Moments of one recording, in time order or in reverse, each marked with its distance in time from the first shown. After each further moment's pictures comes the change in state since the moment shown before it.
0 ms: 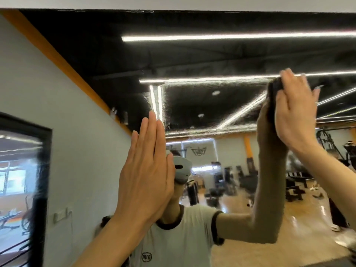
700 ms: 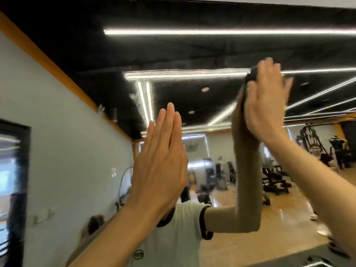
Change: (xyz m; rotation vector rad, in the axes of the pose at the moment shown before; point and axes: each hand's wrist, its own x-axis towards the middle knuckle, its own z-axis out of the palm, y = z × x) left_hand 0.022 0.094 0.049 -0.043 0.010 0.093; right_hand 0.012 0.037 -0.007 -0.069 0.059 -0.025
